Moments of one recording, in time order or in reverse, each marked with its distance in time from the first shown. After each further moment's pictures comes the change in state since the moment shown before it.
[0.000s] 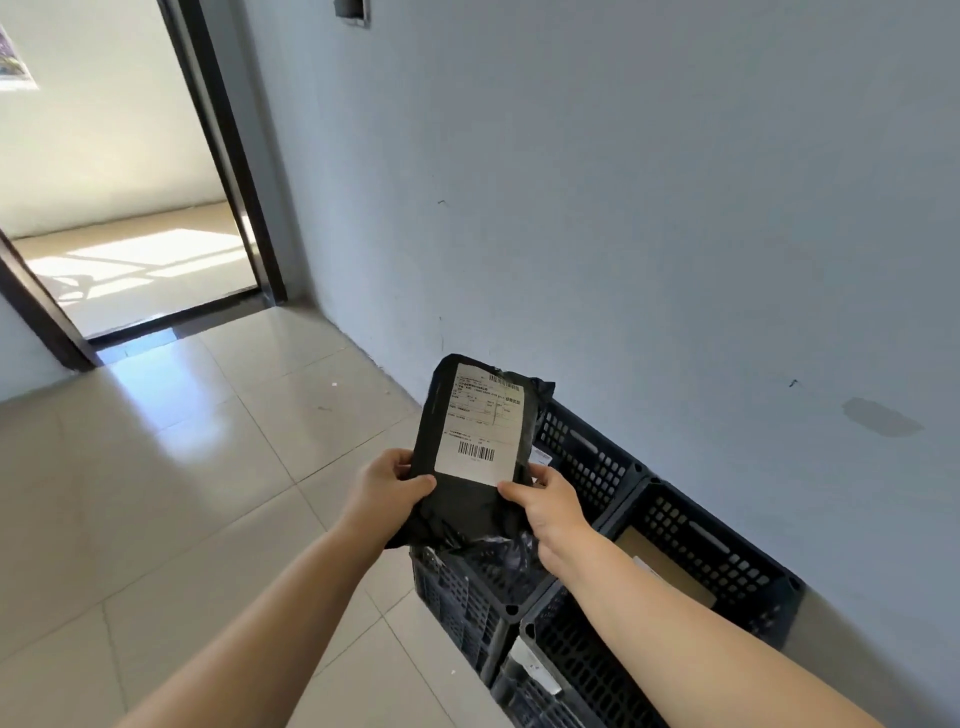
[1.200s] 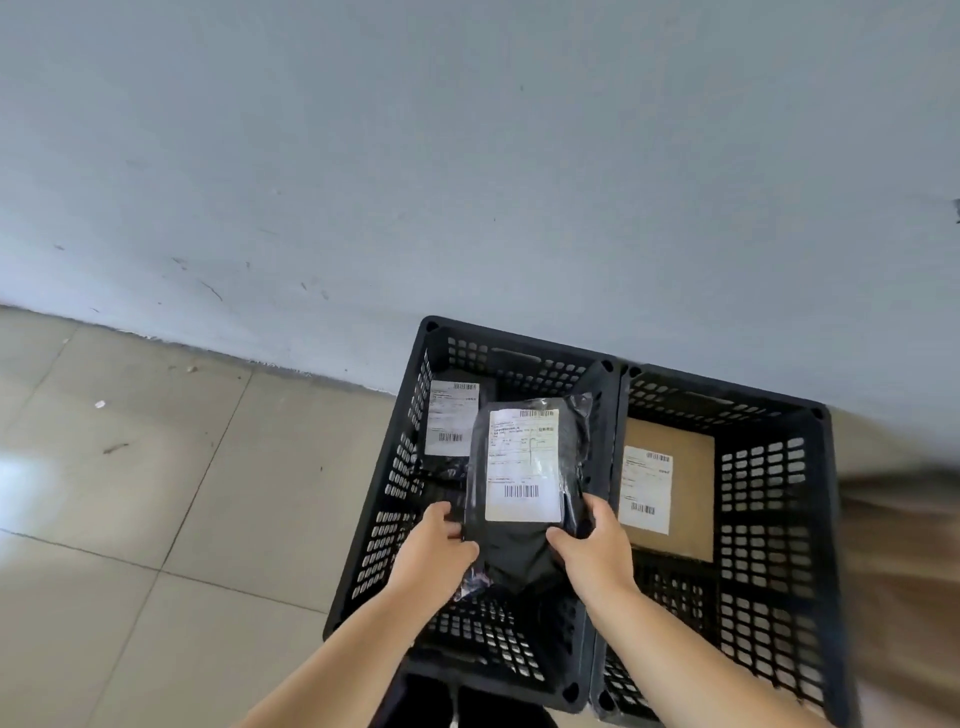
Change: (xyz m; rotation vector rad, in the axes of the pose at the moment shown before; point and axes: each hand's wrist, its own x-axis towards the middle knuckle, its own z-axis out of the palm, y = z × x) left_hand 0.359 -0.099 0.185 0.766 -0.791 -0.252; right_hand 0.277 0.089 -0.048 -0.190 0.669 0.437
